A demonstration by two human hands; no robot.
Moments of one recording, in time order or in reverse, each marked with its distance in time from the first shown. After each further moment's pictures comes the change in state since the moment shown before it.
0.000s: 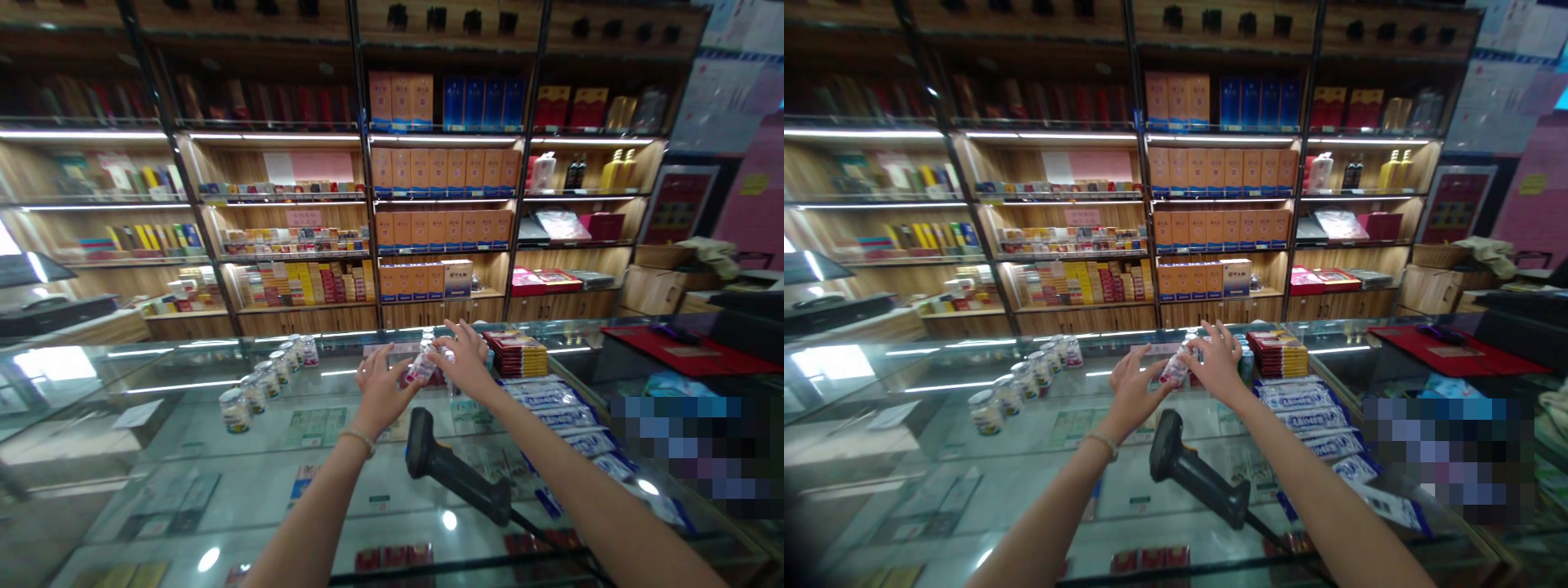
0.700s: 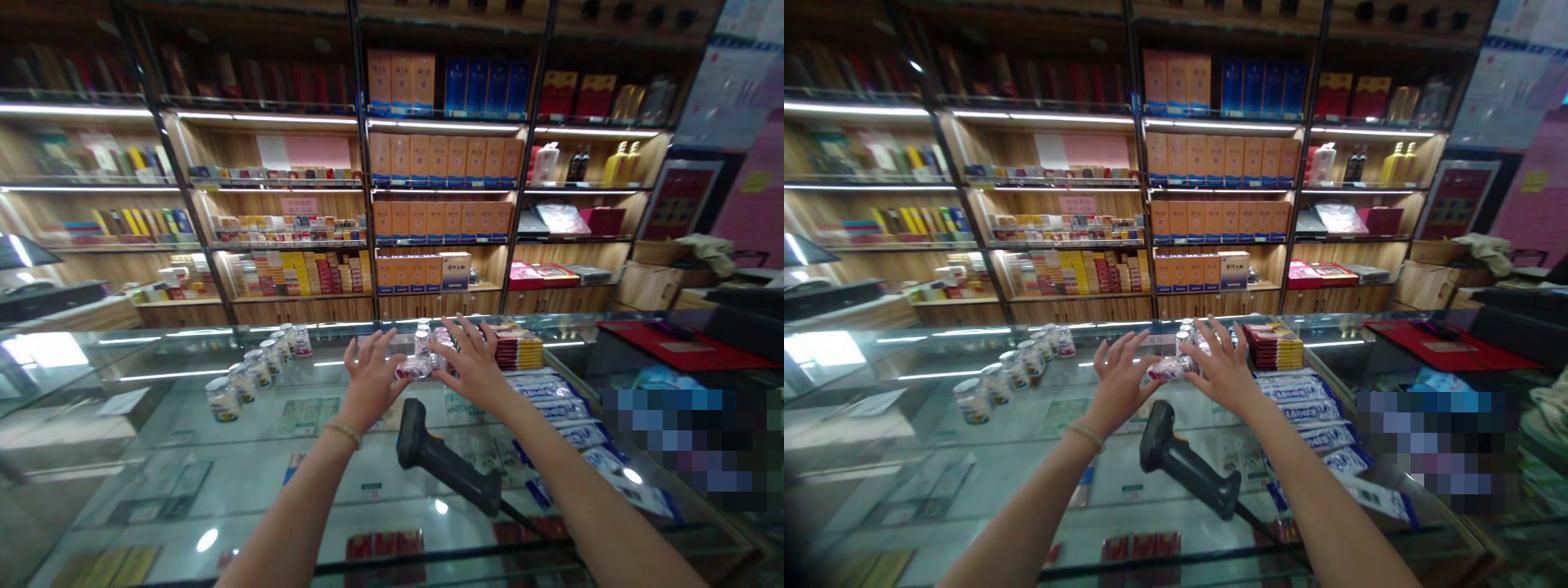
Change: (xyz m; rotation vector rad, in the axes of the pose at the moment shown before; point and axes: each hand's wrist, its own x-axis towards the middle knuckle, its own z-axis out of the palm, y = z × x) left_hand -0.004 0.011 -0.022 0.219 0.076 0.234; right_hand -0.030 0.020 -0.030 -0.332 -0.039 -0.392
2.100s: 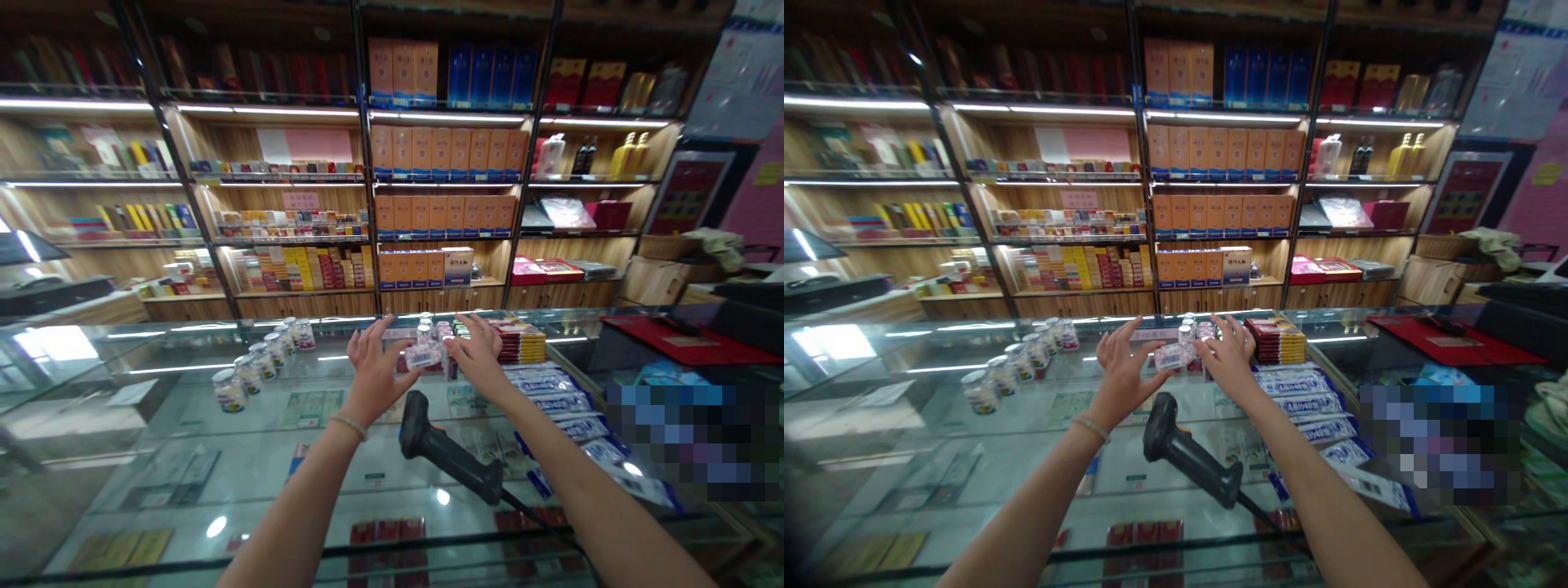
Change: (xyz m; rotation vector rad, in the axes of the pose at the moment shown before) left_hand 0.002 0.008 -0.007 -0.078 0.099 -0.043; right_hand 0.005 0.005 0.022 0.249 0.068 0.340
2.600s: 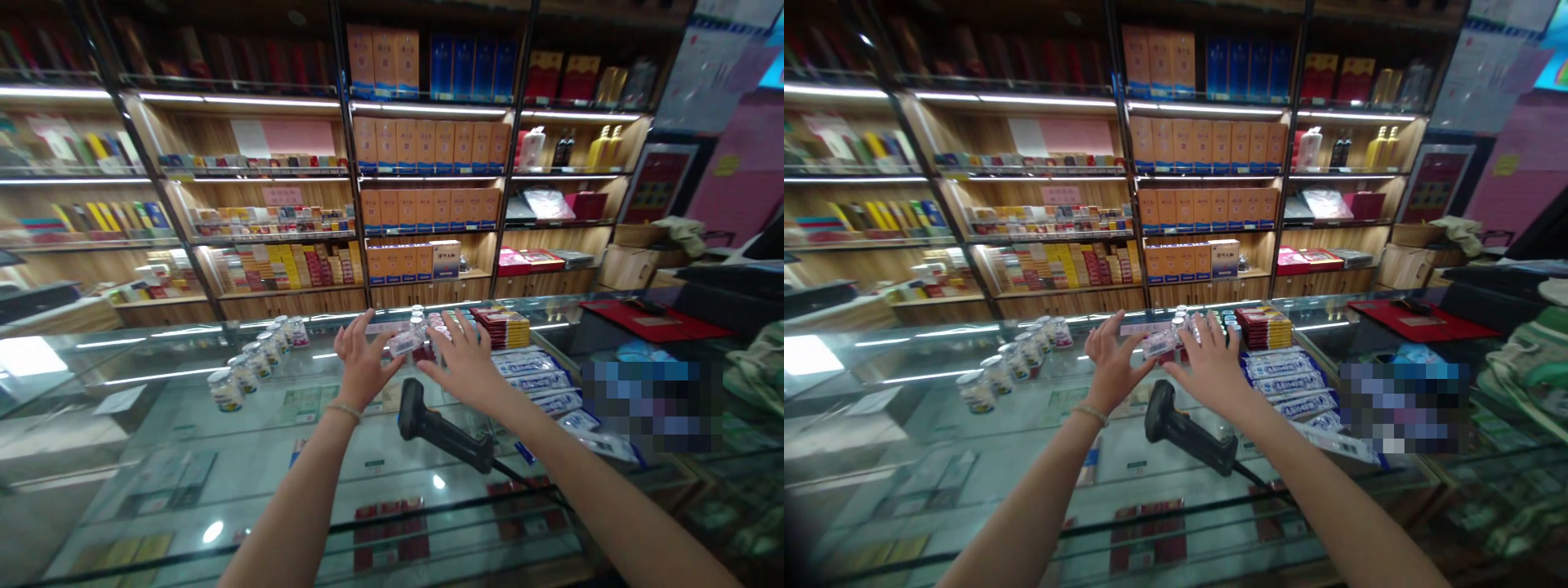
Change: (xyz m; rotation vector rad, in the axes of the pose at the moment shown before) left_hand -0.005 -0.018 0.008 0.025 0.095 -0.016; right_hand -0.028 -0.065 -0.046 -0.306 -0.231 -0.064
